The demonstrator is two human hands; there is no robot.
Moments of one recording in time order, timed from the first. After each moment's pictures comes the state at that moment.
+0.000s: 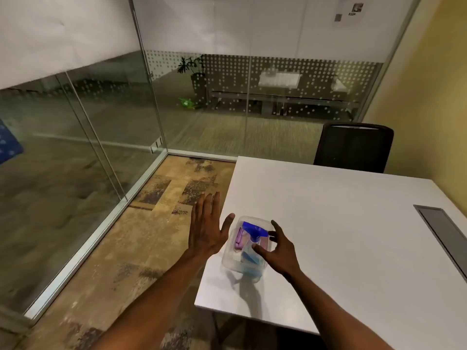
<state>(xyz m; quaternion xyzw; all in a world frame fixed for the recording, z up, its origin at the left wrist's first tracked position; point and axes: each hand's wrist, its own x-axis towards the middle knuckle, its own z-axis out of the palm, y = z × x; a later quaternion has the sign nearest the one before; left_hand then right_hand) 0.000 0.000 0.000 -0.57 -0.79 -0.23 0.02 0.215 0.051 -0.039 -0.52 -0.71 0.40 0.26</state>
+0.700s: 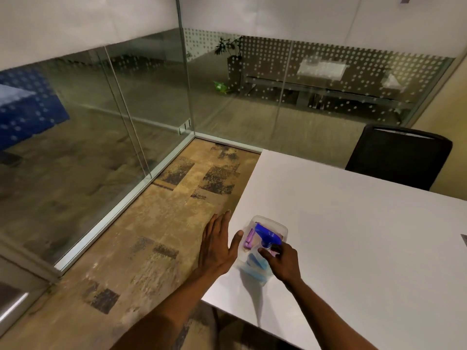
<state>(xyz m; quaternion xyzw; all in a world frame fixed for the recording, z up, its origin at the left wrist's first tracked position) 0.023 -0.012 -0.051 -0.48 -0.83 -0.27 -0.08 0.198 0.082 -0.073 -0.52 -0.70 0.45 0.21</state>
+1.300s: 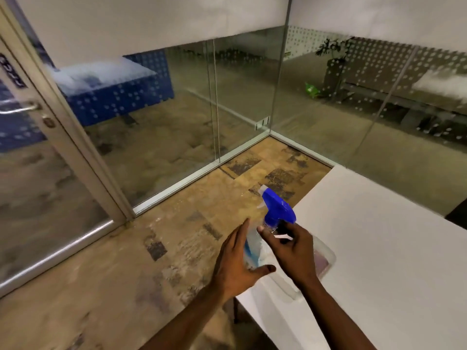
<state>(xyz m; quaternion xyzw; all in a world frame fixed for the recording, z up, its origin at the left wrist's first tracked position) 0.057 -0.072 -0.027 -0.38 -0.85 -0.36 -0.06 0.142 0.057 0.031 -0.26 -0.76 0.53 0.29</state>
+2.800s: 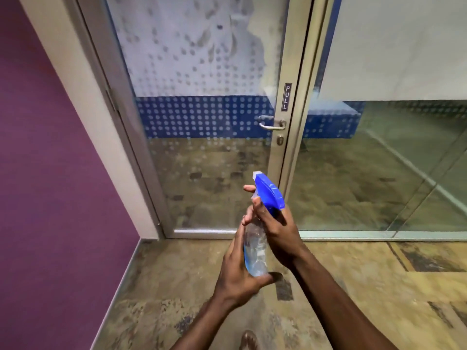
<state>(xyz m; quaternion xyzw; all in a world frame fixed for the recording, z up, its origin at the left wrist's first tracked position) -0.160 -0.529 0.036 -0.05 -0.81 -0.57 0.14 -0.217 -0.425 0.125 0.22 -0.63 0.75 -0.04</state>
